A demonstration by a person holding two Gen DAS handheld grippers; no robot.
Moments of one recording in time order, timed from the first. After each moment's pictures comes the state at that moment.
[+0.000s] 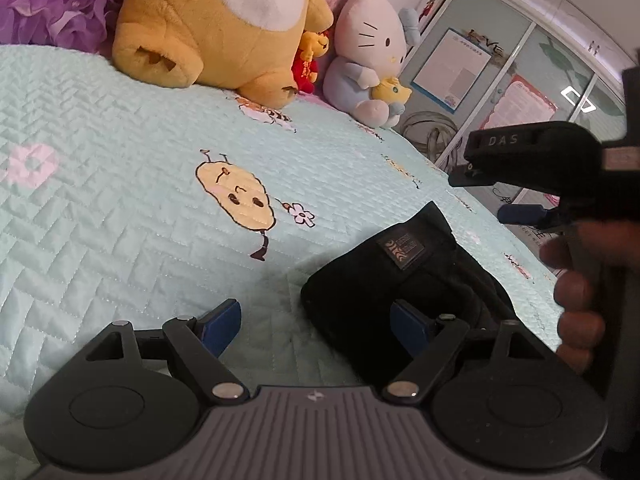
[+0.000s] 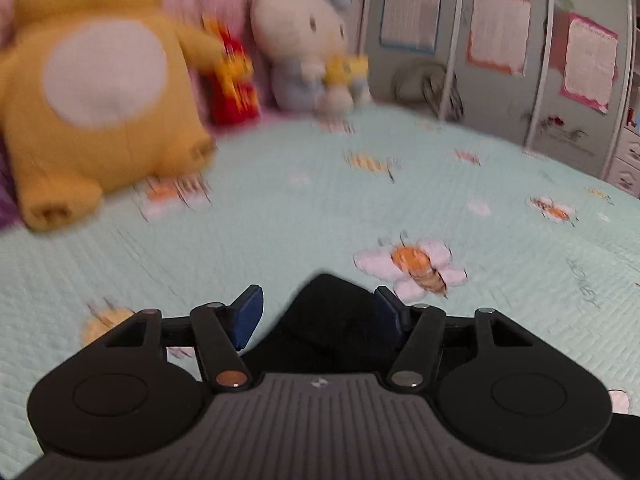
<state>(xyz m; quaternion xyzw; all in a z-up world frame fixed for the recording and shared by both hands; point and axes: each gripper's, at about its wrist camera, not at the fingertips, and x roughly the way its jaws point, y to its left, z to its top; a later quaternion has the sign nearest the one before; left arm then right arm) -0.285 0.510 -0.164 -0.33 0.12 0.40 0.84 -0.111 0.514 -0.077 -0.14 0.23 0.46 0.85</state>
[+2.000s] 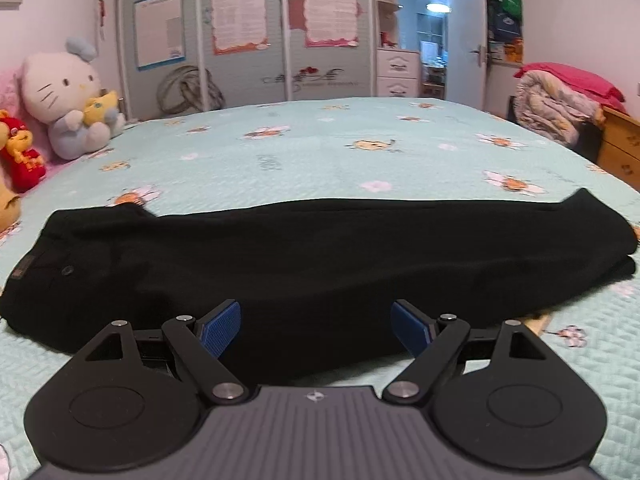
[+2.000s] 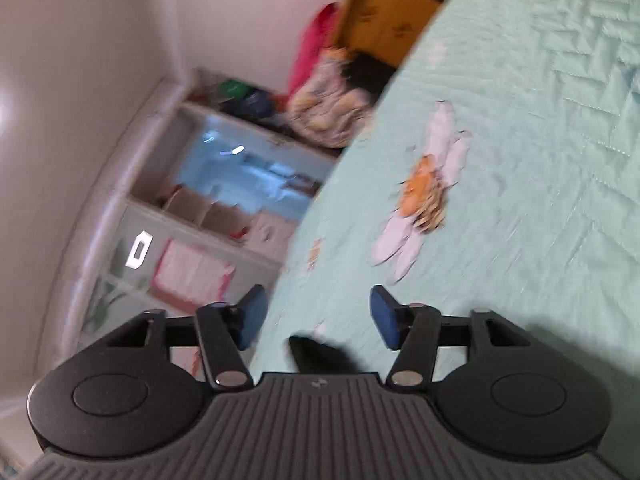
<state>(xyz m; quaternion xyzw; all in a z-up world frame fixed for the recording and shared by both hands) -0.132 0.185 -0.097 -0.02 0.28 0.15 0.95 0.004 -0.353 -0.224 0.55 0.10 0.04 0.83</state>
